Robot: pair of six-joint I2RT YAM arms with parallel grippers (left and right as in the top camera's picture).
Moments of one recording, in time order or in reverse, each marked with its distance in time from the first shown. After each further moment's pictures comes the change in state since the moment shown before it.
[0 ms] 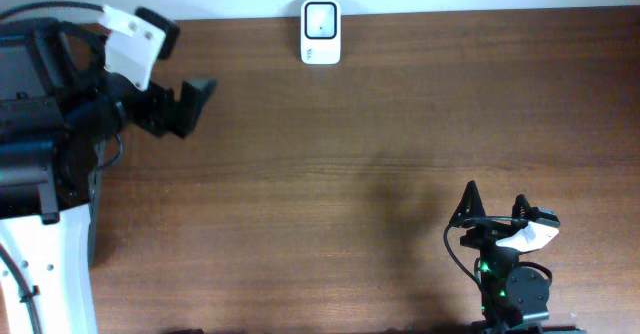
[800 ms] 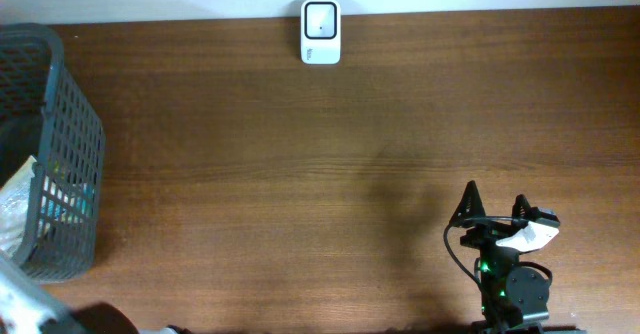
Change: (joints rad) left arm 0.684 0.249 0.021 -0.122 -0.719 -1.020; right arm 0.000 0.000 0.000 0.000 0.000 0.000
